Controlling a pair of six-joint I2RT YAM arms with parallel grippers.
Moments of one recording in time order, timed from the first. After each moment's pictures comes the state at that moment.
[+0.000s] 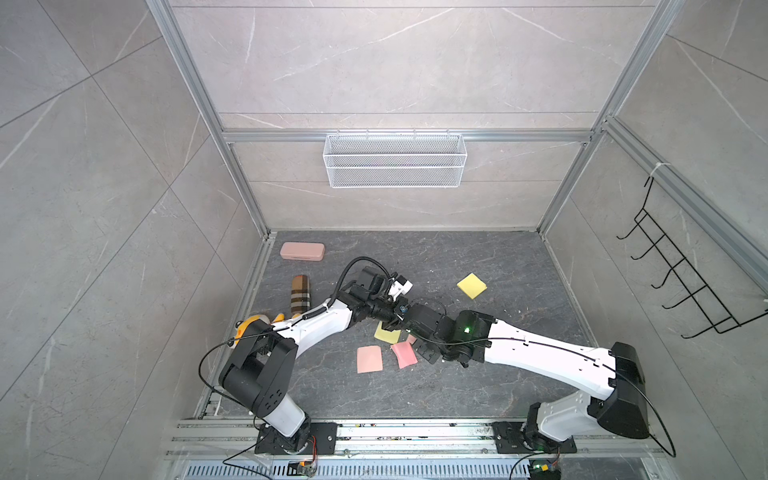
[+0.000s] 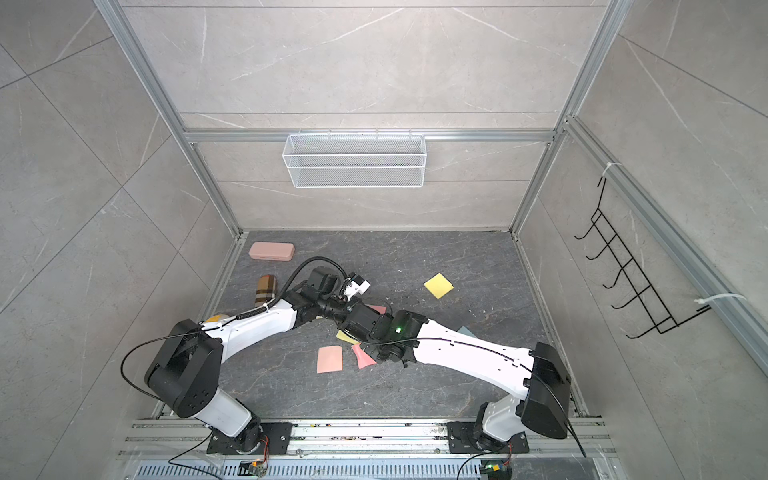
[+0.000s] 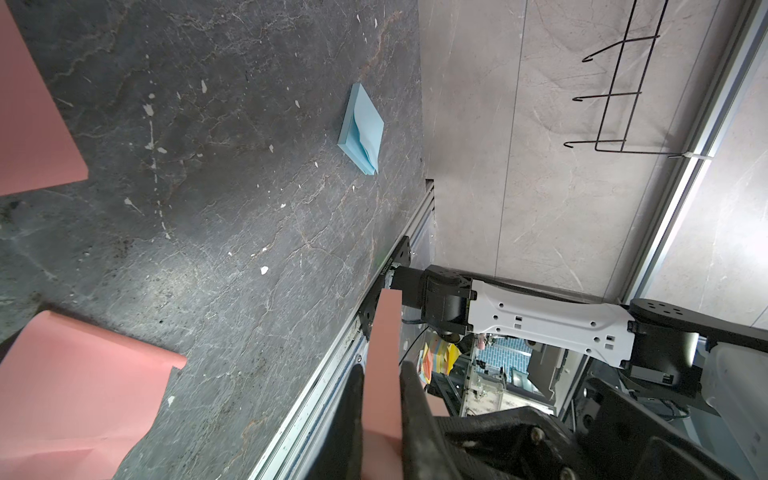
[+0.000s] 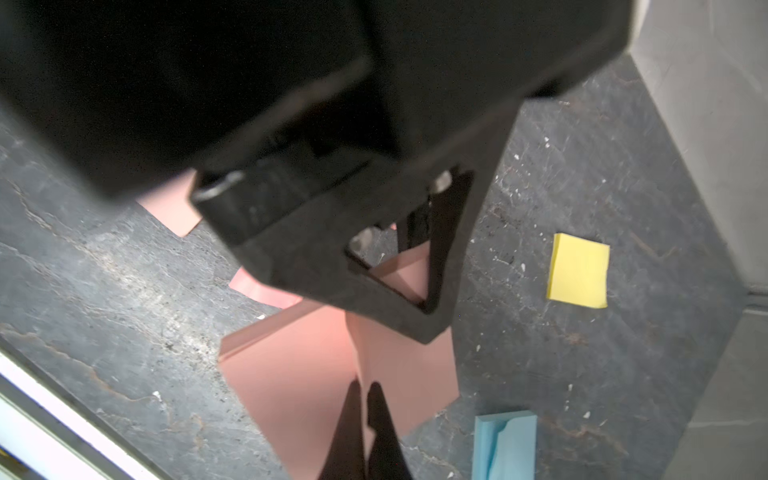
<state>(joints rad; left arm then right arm) -0.62 1.60 1.00 -0.18 0.96 -0.76 1.11 1.49 1.28 -0.94 0.41 0.10</state>
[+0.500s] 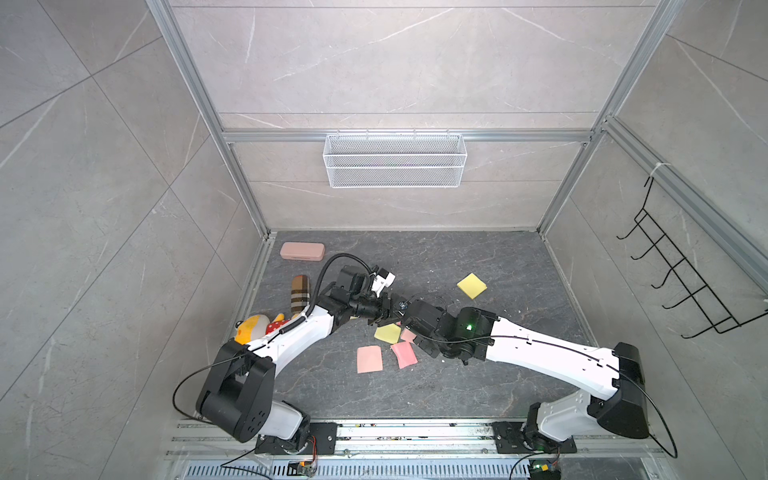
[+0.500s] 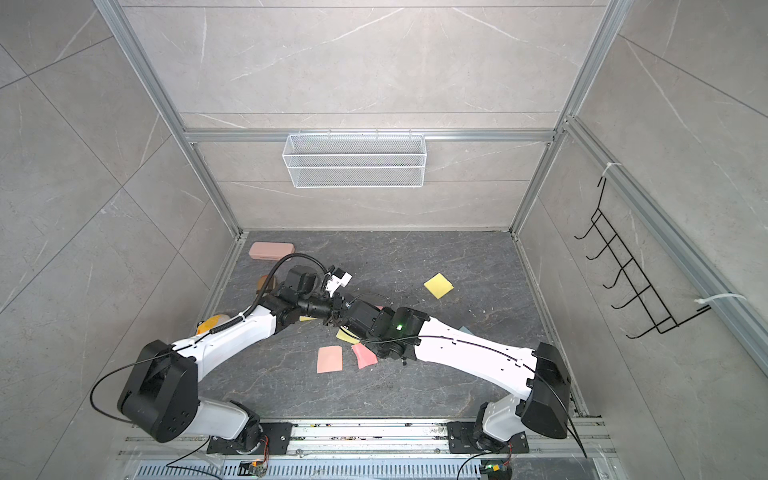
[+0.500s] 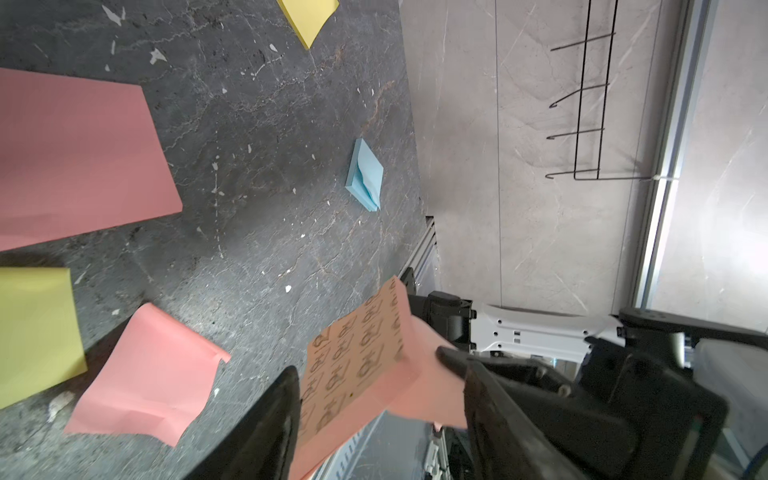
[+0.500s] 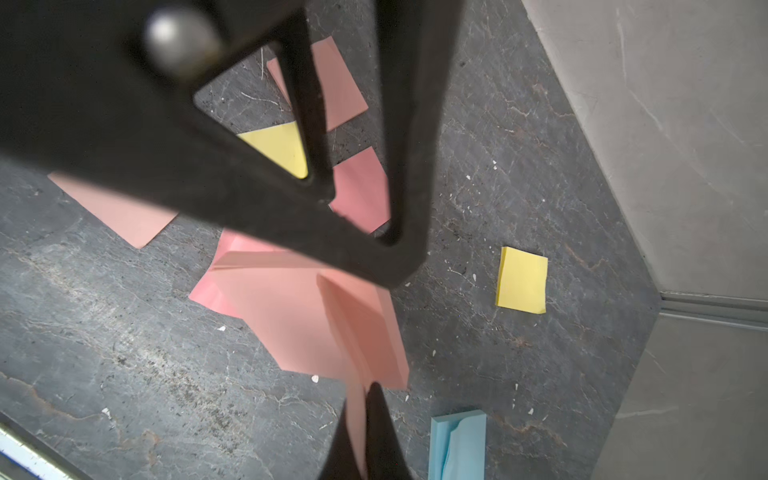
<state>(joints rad) -0.52 1.41 0.87 -0.13 0.91 -0.72 1.11 1.49 1.34 -0.97 0.49 0.04</state>
